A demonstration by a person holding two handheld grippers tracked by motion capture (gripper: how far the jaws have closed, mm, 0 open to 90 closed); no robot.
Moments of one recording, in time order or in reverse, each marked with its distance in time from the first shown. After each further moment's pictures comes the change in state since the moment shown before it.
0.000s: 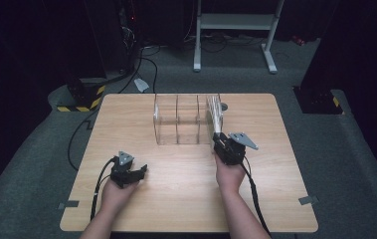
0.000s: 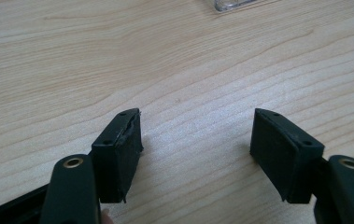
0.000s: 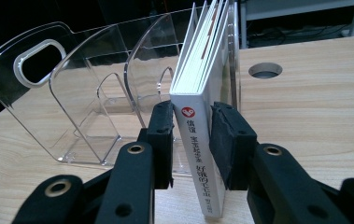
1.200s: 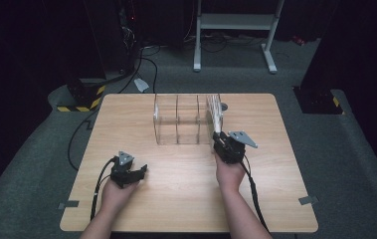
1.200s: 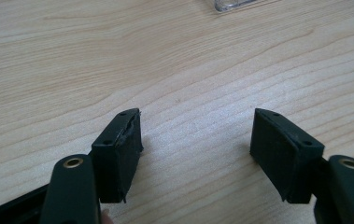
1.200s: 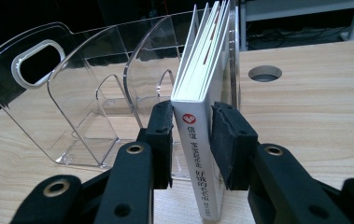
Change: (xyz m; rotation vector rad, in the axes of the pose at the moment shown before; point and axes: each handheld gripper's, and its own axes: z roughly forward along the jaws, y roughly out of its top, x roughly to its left) left arm 0.000 0.000 0.000 0.000 0.000 0.000; right arm 0.001 0.004 0.002 0.004 -0.003 -0.014
